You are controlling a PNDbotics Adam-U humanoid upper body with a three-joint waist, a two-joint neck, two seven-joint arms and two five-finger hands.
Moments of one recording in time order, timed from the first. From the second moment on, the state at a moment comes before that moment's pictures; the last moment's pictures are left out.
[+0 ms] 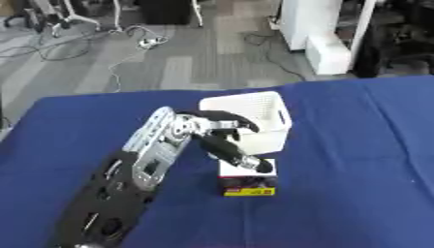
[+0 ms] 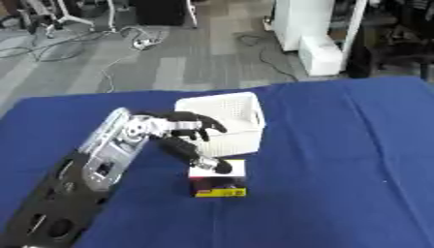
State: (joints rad) left arm -0.57 0.24 -0.32 -1.56 -0.76 0.19 -0.90; right arm -0.11 -0.58 0.02 -1.99 -1.08 -0.58 0.37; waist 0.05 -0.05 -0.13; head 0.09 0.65
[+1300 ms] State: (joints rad) left arm -0.56 0.23 -0.36 -1.45 -0.74 0.17 -0.91; right arm -0.11 -0.58 0.02 -1.99 -1.09 -0.58 0.37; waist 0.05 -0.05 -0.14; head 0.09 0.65
